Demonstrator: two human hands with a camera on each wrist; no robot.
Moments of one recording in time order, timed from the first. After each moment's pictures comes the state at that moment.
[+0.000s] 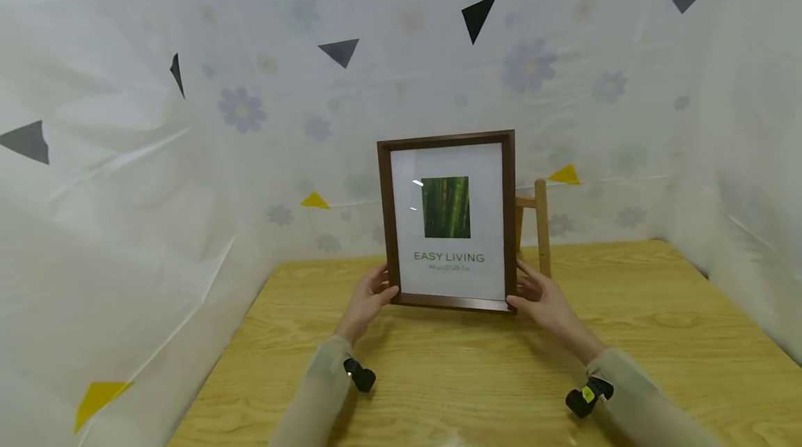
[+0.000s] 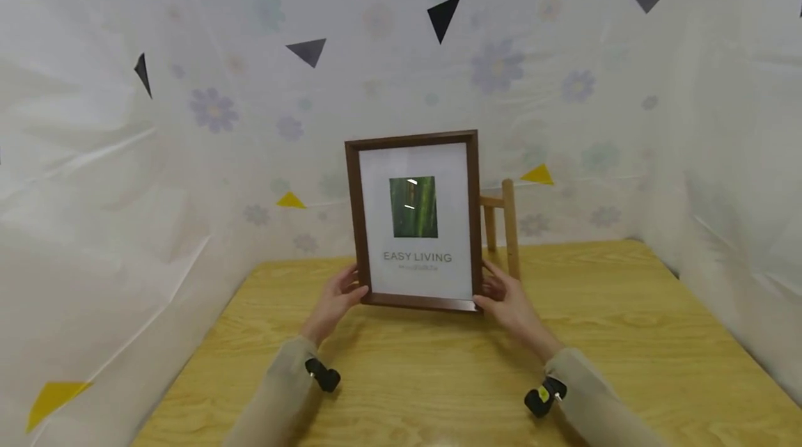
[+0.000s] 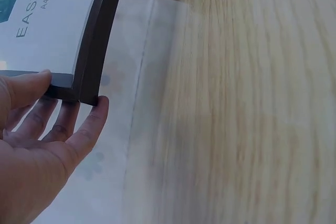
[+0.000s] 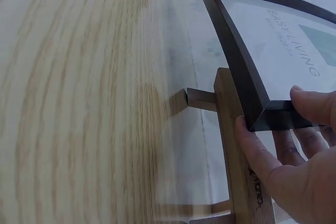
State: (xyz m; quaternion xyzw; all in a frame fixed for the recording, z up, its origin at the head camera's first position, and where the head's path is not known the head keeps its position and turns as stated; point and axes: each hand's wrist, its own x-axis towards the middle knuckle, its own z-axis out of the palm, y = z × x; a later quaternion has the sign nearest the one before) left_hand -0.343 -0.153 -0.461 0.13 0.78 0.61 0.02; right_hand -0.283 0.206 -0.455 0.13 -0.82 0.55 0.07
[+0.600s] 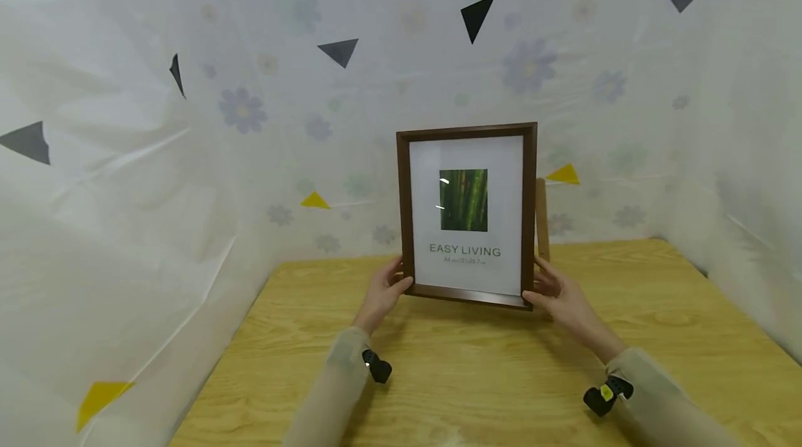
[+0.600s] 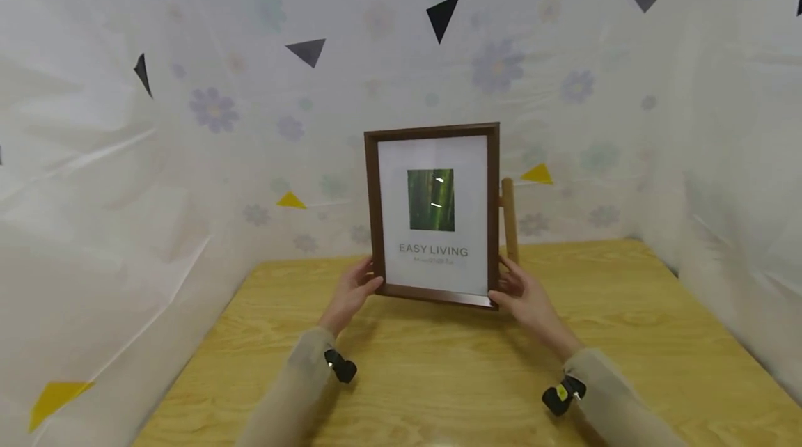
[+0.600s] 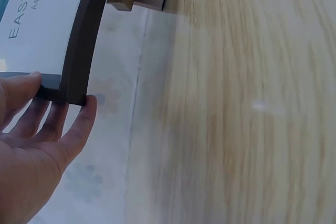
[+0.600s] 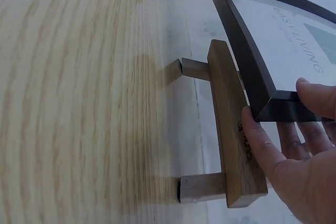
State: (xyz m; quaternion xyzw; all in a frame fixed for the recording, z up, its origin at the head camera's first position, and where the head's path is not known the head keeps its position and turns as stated) left_hand -0.353 -0.125 -0.454 0.16 0.79 0.59 -0.01; right_hand -0.282 0.234 -0.452 0.12 -0.83 0.54 0.06
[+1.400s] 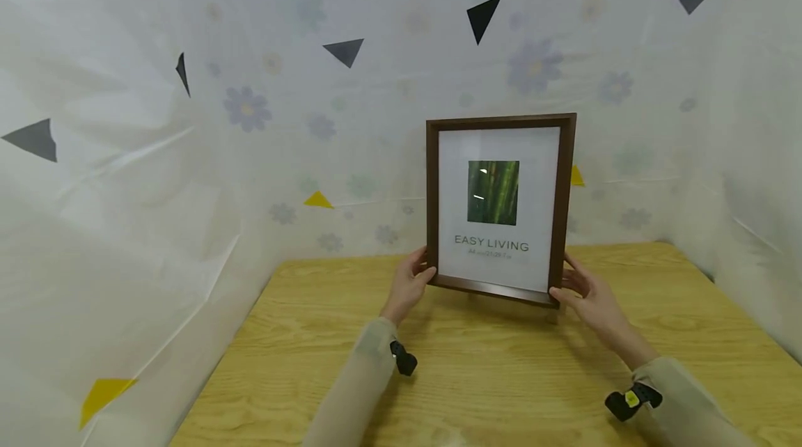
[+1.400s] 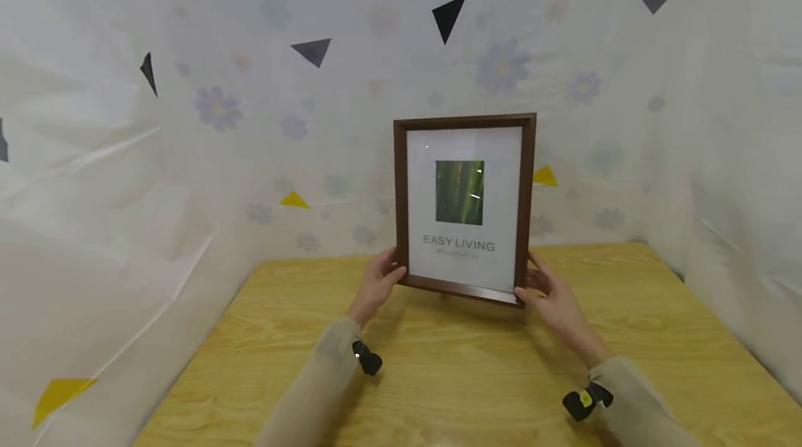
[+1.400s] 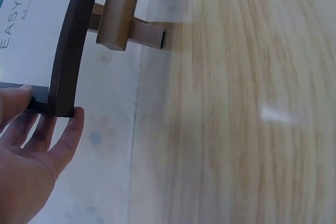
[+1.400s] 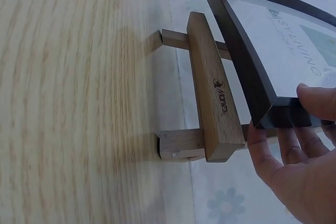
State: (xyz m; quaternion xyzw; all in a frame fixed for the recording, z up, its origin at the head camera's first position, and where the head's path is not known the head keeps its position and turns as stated) left_hand -0.364 -0.070 -0.449 0.18 0.79 0.59 -0.05; right_hand -0.269 0.267 -0.445 0.11 -0.83 0.53 0.11
